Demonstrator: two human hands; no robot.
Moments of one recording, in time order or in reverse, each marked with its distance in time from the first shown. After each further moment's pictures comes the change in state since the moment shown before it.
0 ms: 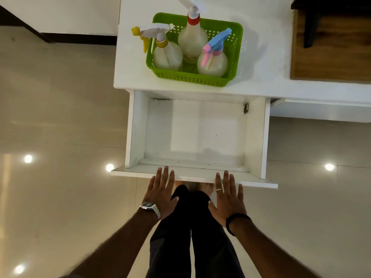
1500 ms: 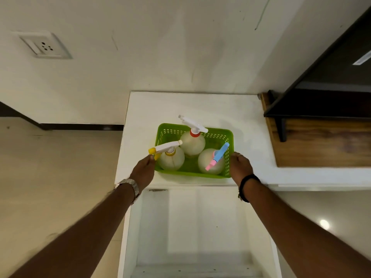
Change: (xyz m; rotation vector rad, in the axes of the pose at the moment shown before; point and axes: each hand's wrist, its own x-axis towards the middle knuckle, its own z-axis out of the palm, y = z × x) left_hand 0.164 -0.087 -0.319 -1.146 0.503 -0.094; right_hand 0.181 -0.033 -0.331 1.071 0.586 0.290
